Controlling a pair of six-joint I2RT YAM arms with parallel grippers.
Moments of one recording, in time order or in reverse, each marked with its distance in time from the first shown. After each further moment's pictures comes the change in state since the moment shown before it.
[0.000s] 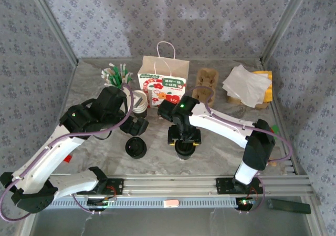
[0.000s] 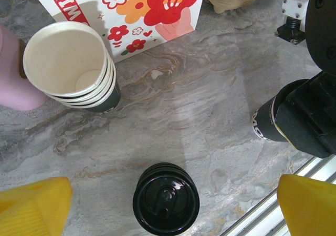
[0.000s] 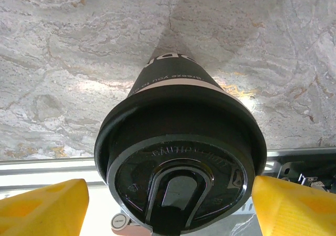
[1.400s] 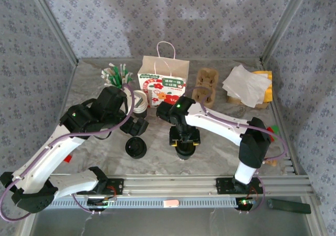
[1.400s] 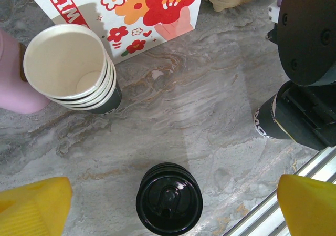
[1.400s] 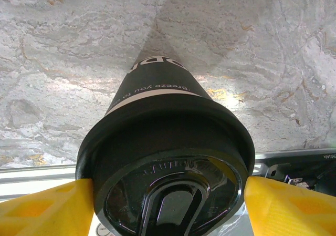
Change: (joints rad) left arm 0.000 0.002 0.000 0.000 0.000 0.025; right arm 0.000 0.047 0.002 -0.021 0.020 -0.031
